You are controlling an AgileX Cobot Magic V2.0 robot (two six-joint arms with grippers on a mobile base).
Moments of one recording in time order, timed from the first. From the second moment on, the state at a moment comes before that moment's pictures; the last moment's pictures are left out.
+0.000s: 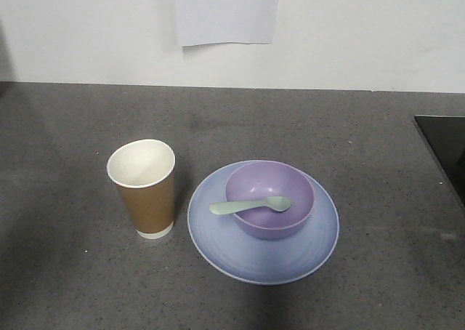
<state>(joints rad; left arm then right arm) -0.29 0.56 -0.73 0.17 0.74 -0.27 0.04 0.54 -0.74 0.14 0.87 -0.11</state>
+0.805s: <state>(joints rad) -0.29 0.52 -0.70 0.17 0.71 -0.27 0.04 0.52 -0.72 0.14 0.85 -0.11</state>
